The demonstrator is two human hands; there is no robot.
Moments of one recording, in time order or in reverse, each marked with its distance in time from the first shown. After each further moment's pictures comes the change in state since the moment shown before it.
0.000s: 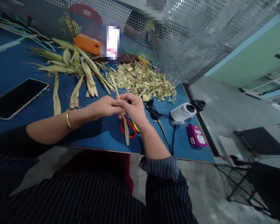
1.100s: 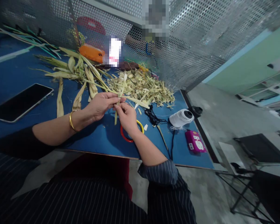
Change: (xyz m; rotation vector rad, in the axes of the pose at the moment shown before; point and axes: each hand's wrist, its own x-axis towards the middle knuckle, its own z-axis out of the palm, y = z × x) left_hand 0.016 -0.006 -0.002 -0.727 0.269 0.014; right_hand -0.005 0.015 0.029 -0.221 0.104 -0.023
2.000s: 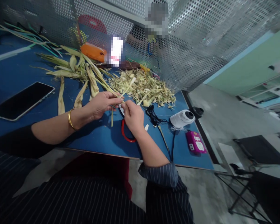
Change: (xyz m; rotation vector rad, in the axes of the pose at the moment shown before) left_hand -0.005 0.012 -0.002 0.095 0.025 -0.083; right_hand -0.001 -0.002 -0.024 -0.406 0.042 -0.141
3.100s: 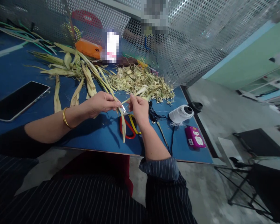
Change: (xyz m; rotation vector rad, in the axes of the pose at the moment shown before) left_hand -0.001 -0.003 -0.005 0.478 -0.154 0.100; right_hand 0.011 0.013 -0.007 0.564 0.162 0.406
